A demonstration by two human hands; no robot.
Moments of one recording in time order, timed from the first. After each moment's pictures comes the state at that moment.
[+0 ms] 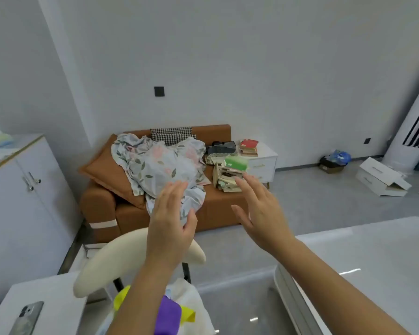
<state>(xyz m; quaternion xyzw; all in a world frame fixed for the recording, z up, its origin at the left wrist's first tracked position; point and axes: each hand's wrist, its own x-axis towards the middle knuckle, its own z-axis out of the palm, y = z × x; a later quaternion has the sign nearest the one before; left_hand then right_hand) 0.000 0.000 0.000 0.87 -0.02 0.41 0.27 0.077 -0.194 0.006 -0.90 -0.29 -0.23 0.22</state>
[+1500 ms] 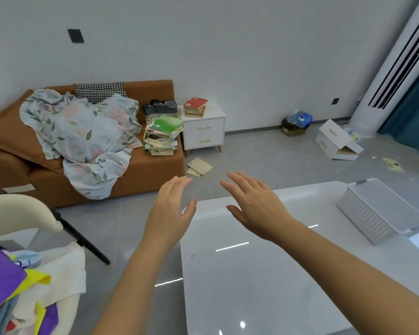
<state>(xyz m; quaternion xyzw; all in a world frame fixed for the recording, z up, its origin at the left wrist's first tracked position) 0.160 -0.531 -0.052 0.93 0.02 0.20 0.30 0.226 -0.732 -0.041 -0.92 -0.37 -0.13 0.02</state>
